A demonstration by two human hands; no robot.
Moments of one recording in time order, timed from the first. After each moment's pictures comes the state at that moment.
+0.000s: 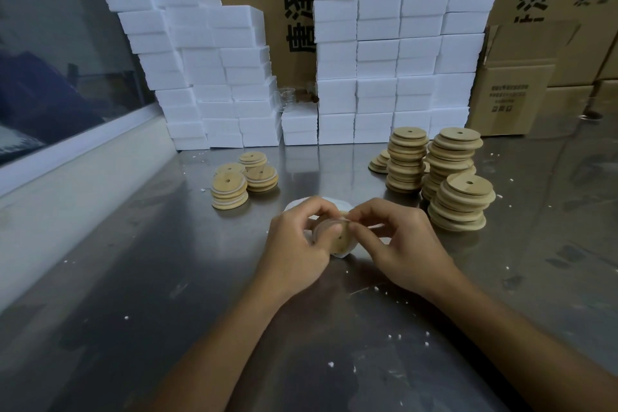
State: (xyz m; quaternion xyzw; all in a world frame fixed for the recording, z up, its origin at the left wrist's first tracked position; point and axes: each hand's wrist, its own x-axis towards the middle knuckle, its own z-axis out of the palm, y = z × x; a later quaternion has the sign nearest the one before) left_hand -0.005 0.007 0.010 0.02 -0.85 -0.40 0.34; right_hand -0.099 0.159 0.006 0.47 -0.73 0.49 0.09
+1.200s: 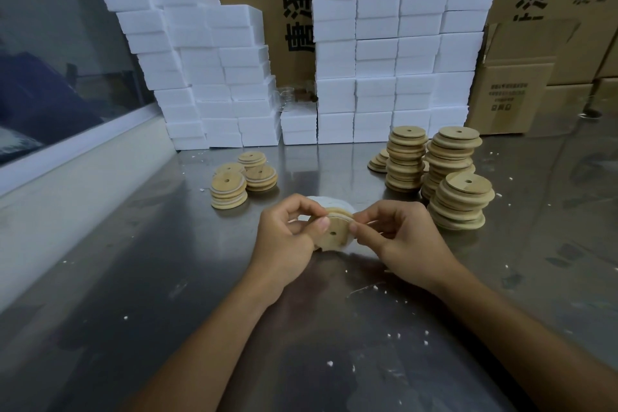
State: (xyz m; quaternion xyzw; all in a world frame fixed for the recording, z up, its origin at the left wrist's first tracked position) left_hand -0.007 0.004 0.008 0.12 -0.73 -0.60 0.31; right_hand -0.104 0.158 0.005 0.37 -0.74 0.56 -0.01
